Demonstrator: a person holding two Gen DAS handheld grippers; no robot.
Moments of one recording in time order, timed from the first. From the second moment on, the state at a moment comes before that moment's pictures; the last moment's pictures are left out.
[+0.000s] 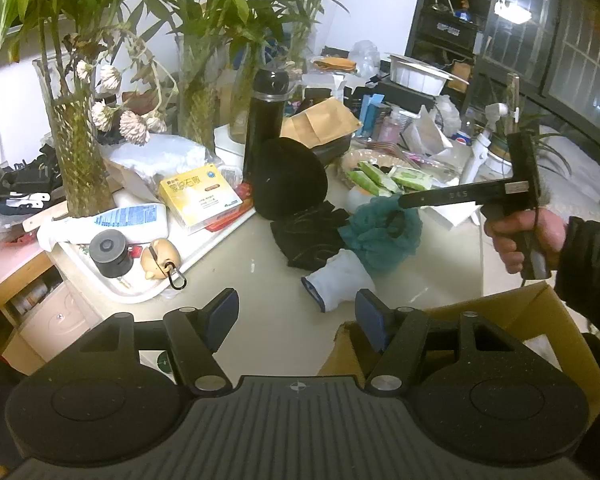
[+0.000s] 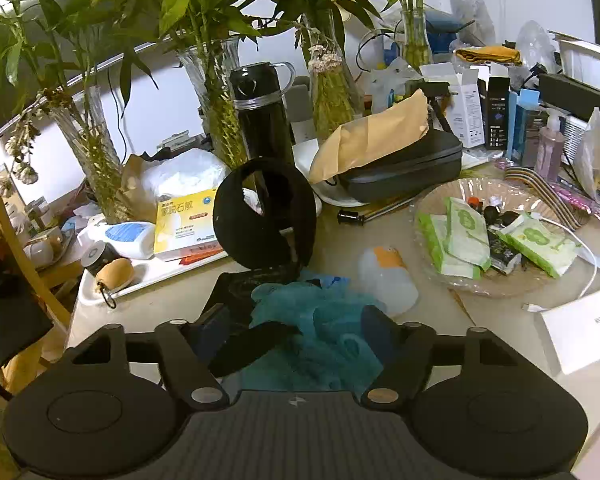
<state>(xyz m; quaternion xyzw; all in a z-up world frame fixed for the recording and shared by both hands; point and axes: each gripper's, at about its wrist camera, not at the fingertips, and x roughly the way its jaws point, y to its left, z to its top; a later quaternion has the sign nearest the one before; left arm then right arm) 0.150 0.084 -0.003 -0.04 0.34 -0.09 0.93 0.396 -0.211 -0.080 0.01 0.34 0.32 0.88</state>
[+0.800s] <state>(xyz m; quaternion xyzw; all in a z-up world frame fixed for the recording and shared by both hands) 0.170 0.080 0.004 -0.03 0.34 -0.10 0.94 0.396 -0.224 -0.067 0.04 0.31 0.31 0.90</state>
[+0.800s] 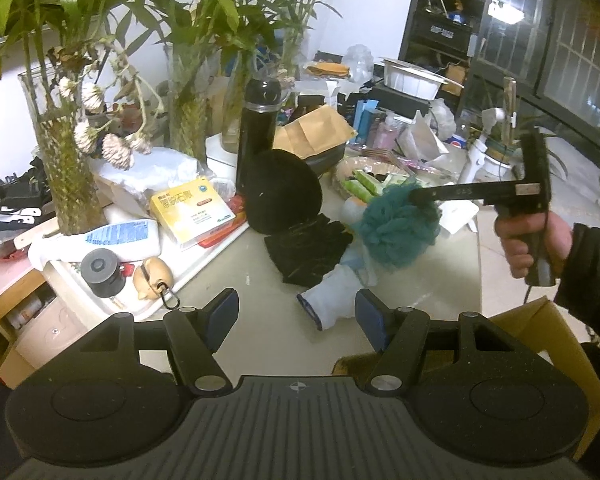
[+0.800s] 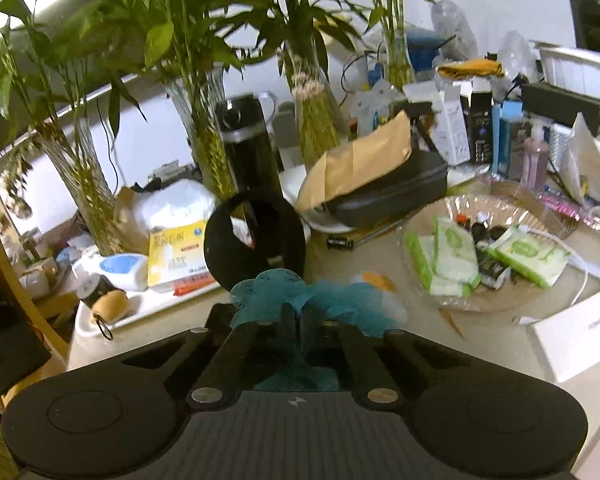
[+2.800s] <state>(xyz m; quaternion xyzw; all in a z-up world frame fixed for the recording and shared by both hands) 0.421 -0.036 -0.147 -0.07 0.68 0.00 0.73 0.261 -0.353 -0.023 0.07 0.28 0.27 0.92</state>
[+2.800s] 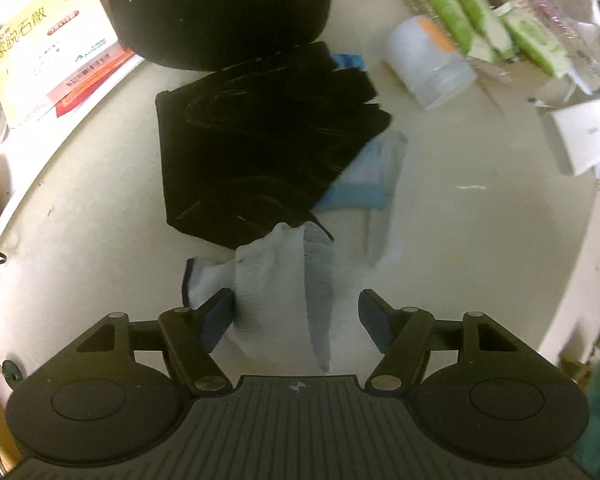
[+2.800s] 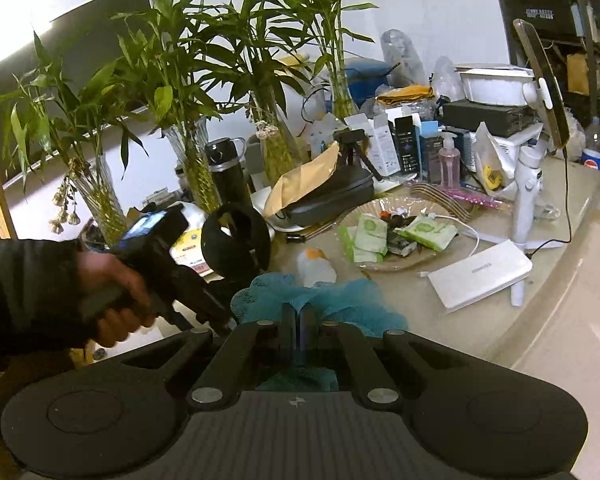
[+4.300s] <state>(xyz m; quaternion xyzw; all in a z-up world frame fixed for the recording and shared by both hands) 0.228 0.012 0.069 -0.03 0.40 -0.15 0.90 0.198 -0.325 0.066 0.05 0.23 0.27 0.93</state>
